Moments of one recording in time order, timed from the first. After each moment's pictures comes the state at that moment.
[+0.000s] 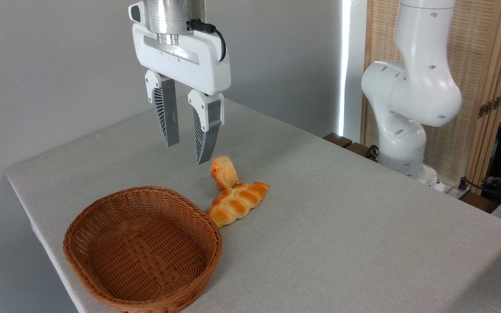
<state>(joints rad) -0.17 -0.13 0.05 -1.81 -0.03 1.82 0.58</state>
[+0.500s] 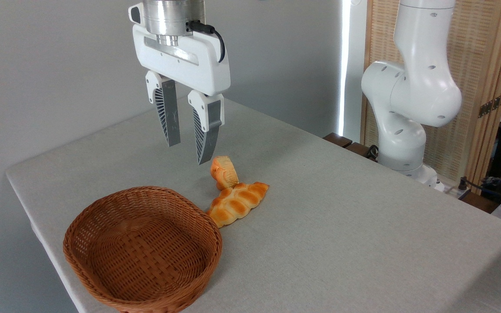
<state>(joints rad) -0.17 -0.13 0.05 -1.81 -0.03 1.81 0.58</state>
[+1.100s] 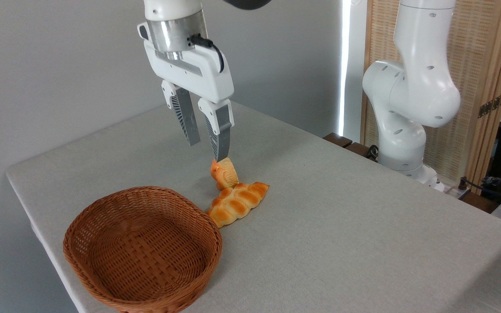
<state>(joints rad) -0.23 -0.13 0.04 -1.86 -0.03 1.70 0.58</state>
